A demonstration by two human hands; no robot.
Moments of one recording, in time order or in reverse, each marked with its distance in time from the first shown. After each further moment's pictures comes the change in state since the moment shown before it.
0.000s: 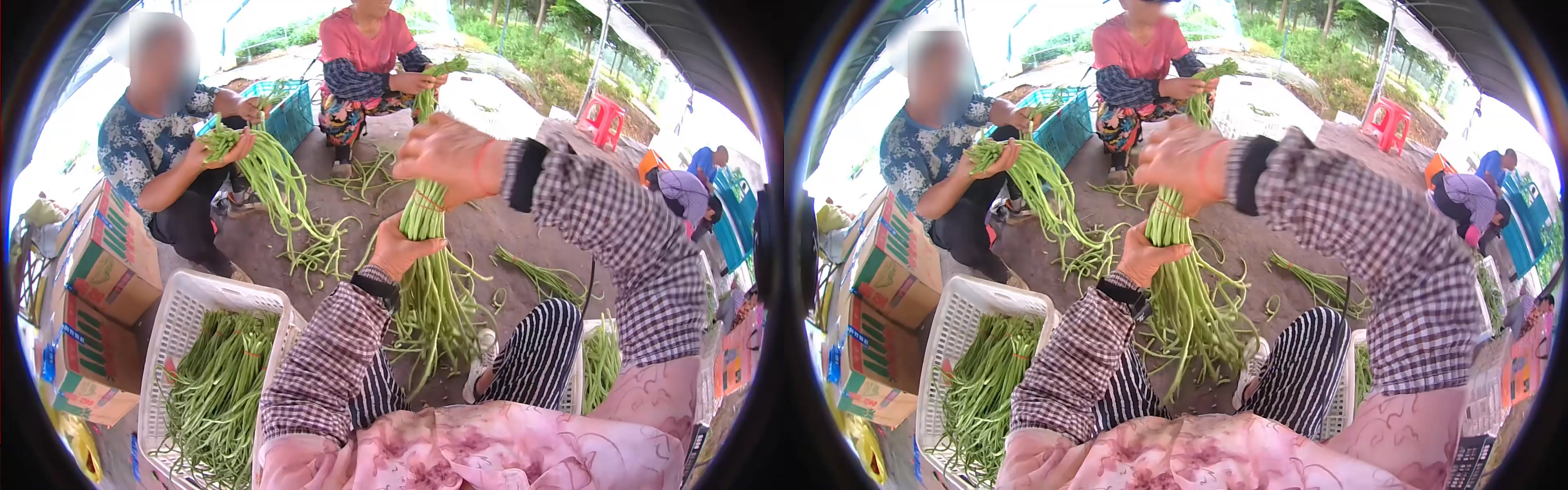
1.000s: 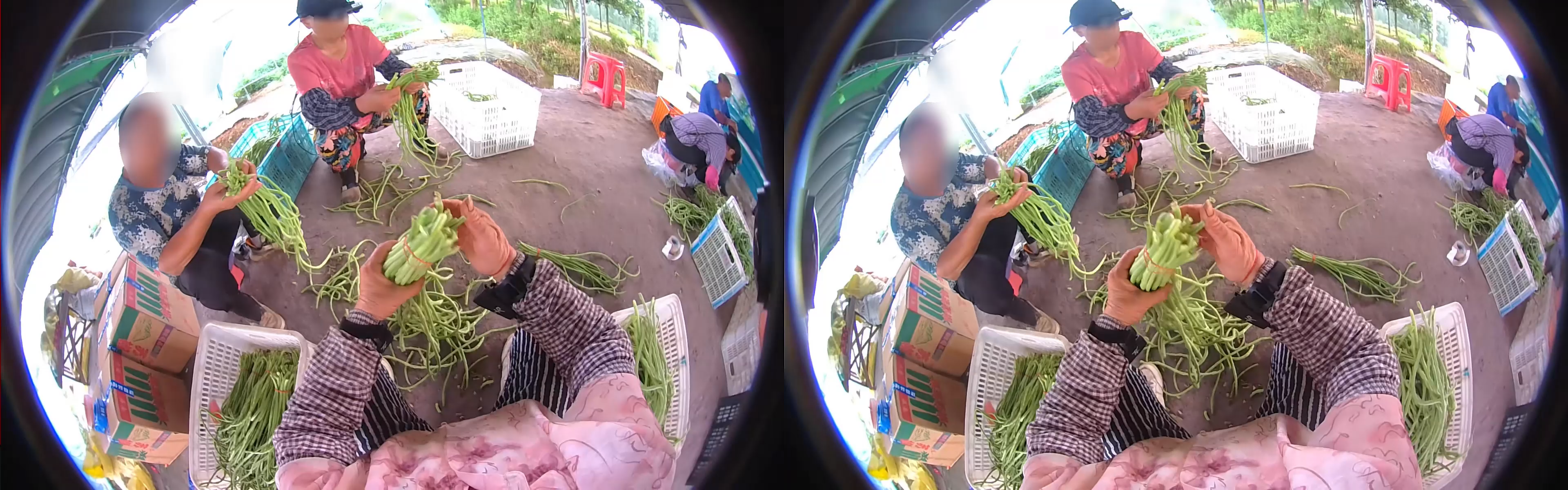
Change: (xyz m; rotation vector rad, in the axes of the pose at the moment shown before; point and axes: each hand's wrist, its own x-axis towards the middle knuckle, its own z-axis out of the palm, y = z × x) left_hand -0.001 -0.003 -0.009 0.852 0.069 0.237; right_hand -0.027 -0.061 0.163 2.347 1.125 0.296
